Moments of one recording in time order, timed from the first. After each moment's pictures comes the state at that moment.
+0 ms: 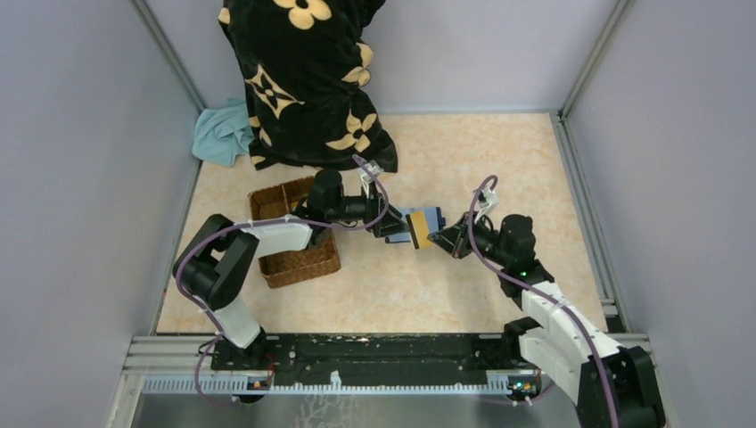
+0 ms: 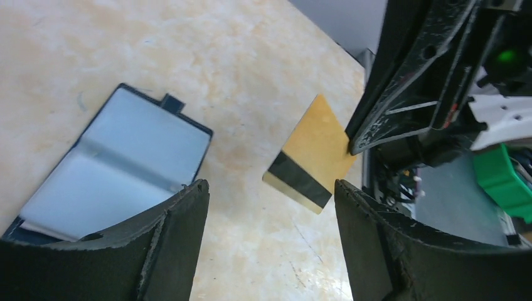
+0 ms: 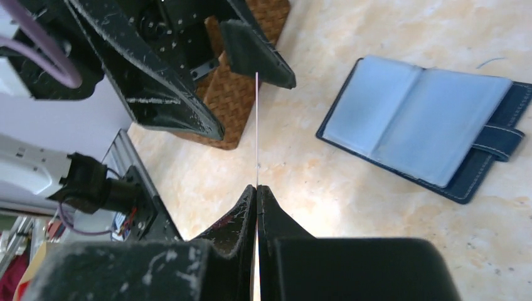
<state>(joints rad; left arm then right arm) -0.61 1.71 0.84 0.65 0.75 -0.41 0.27 0.88 0.32 0.34 -0.61 0.56</state>
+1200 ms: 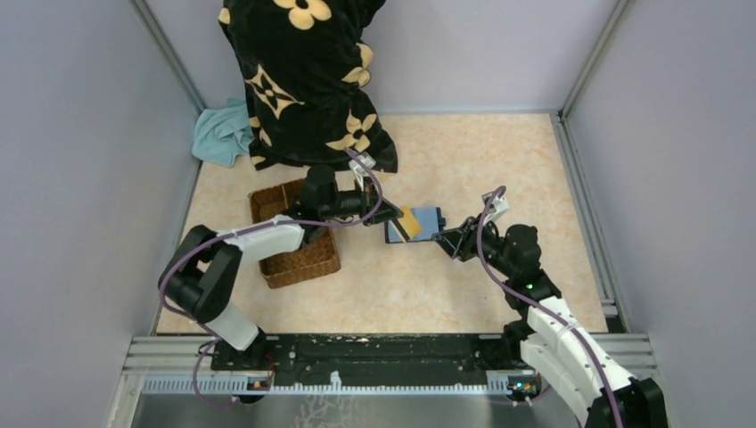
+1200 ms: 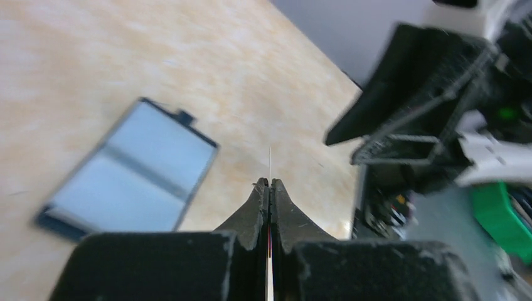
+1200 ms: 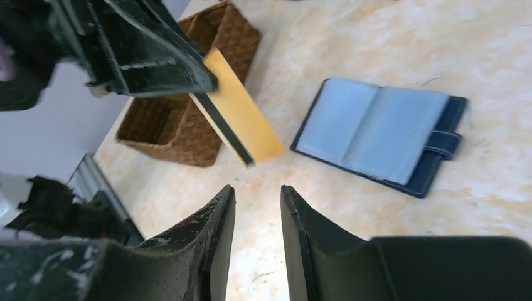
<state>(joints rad) -0.60 1.63 0.85 0.63 0.78 -0.48 0.32 0.70 0.28 0.24 -0.49 0.53</state>
